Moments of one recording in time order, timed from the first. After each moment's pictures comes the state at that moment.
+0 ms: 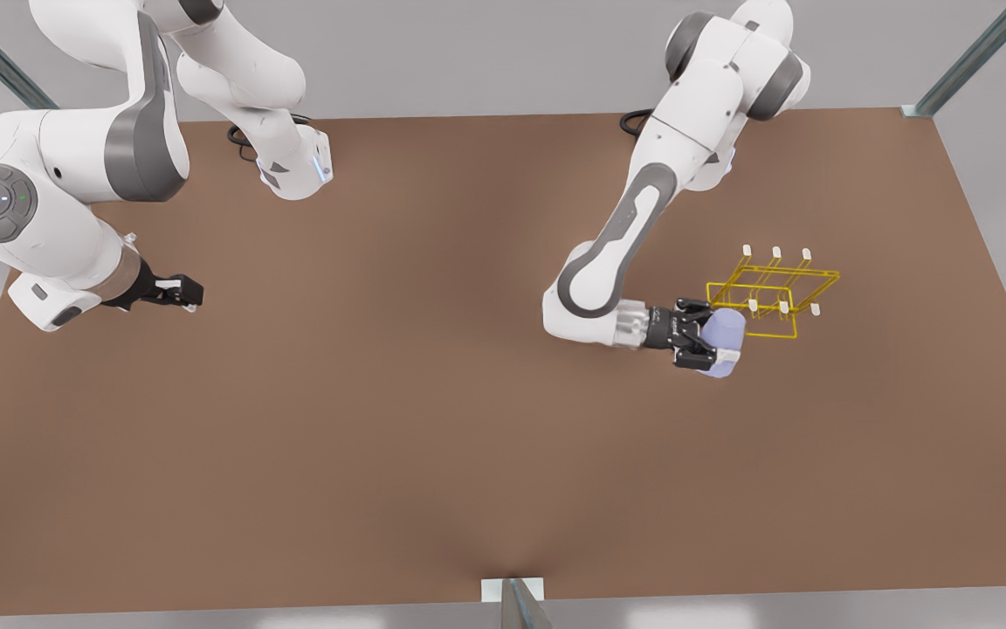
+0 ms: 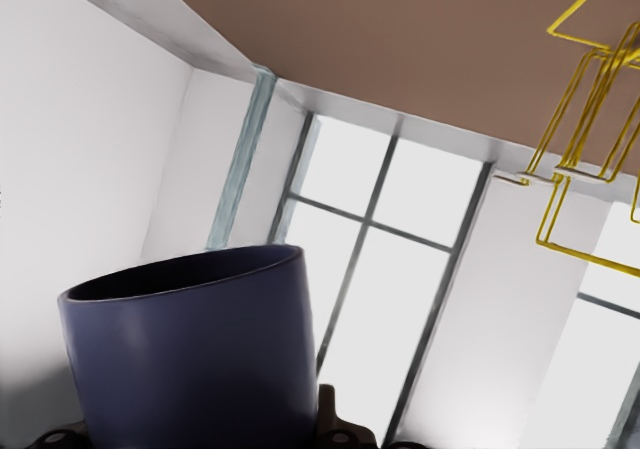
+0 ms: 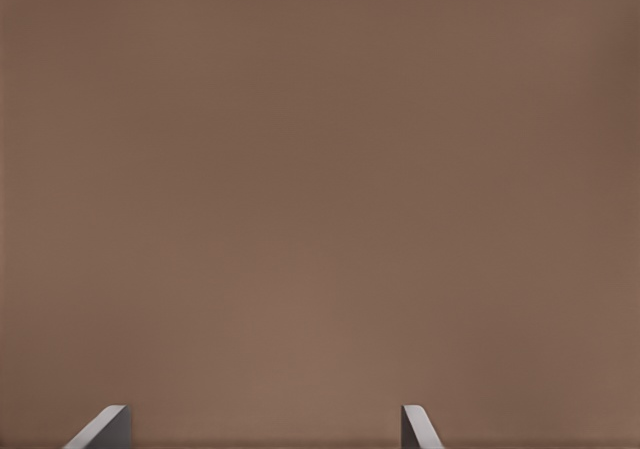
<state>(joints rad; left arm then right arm) -0.58 0.64 -0.09 -1.69 1.40 1.11 0.51 -0.15 0.19 0.29 -1.36 -0.17 1.39 0.11</state>
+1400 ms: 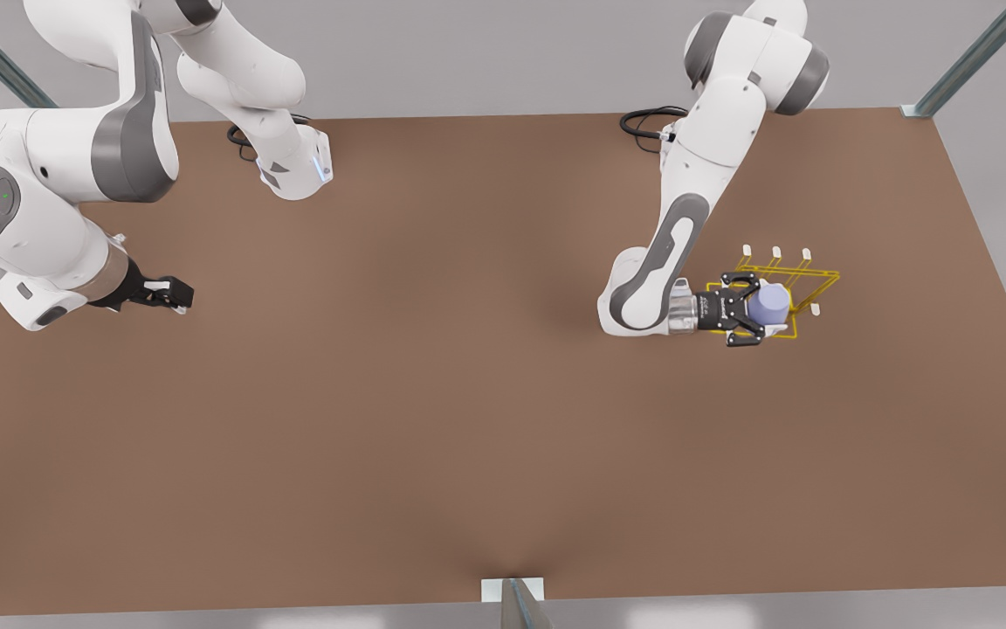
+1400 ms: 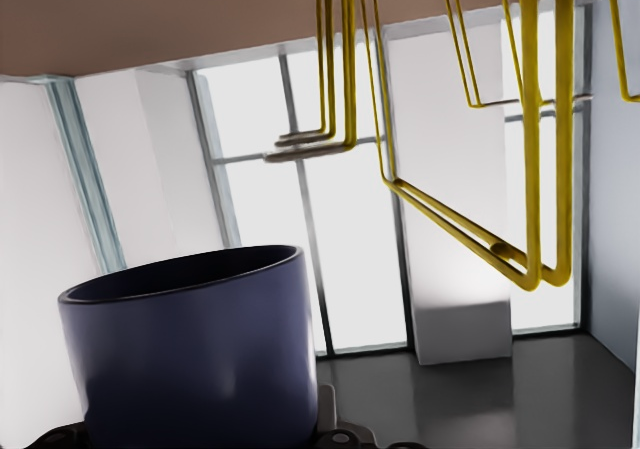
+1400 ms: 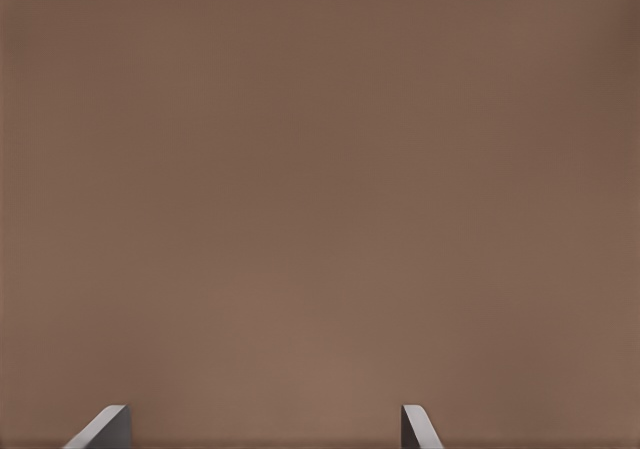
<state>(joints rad) -0.47 0.60 -0.07 -1.99 1.32 1.10 0.69 -0.17 0.19 0.29 -1.35 -0.17 1.40 0.12</state>
